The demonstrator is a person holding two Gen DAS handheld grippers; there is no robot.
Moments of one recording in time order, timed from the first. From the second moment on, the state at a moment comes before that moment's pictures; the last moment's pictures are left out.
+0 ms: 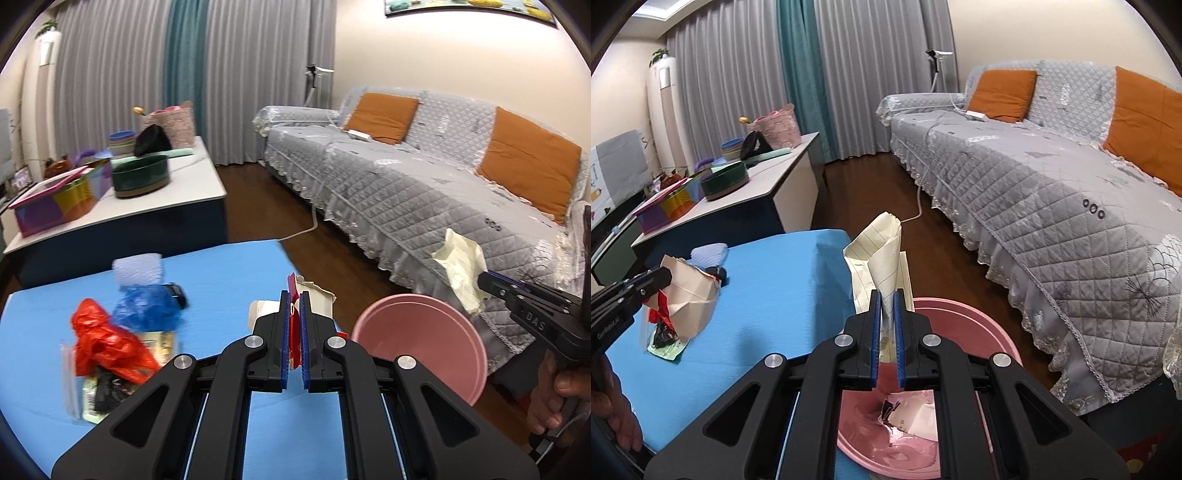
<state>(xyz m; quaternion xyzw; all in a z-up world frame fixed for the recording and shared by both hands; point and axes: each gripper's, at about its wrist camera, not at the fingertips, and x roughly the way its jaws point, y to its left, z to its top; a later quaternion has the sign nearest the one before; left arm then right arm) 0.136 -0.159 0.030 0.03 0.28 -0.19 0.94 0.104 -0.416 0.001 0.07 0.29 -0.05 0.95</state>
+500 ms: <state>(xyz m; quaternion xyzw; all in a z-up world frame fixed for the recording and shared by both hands) 0.129 -0.216 0.024 0.04 0.28 -0.26 0.92 0.095 -0.446 -0.009 0.07 0.30 -0.07 0.95</state>
